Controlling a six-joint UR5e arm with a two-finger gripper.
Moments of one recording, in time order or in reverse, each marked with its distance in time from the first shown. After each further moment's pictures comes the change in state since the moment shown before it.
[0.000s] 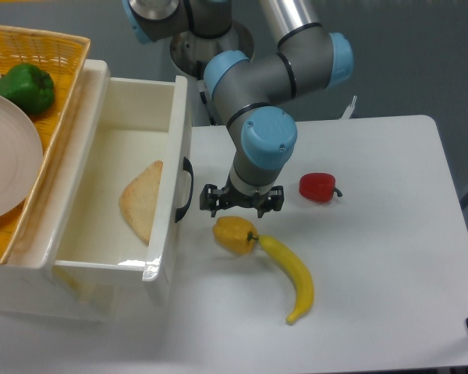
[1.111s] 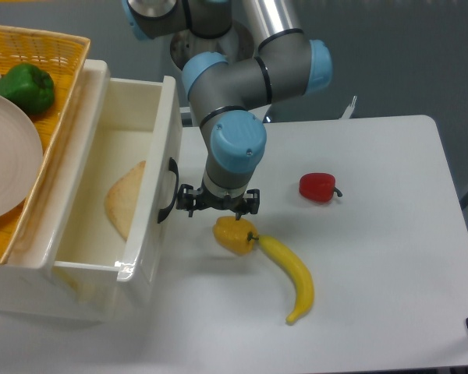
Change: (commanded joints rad) arm -0.083 0.017 -0.003 0.000 0.002 -0.037
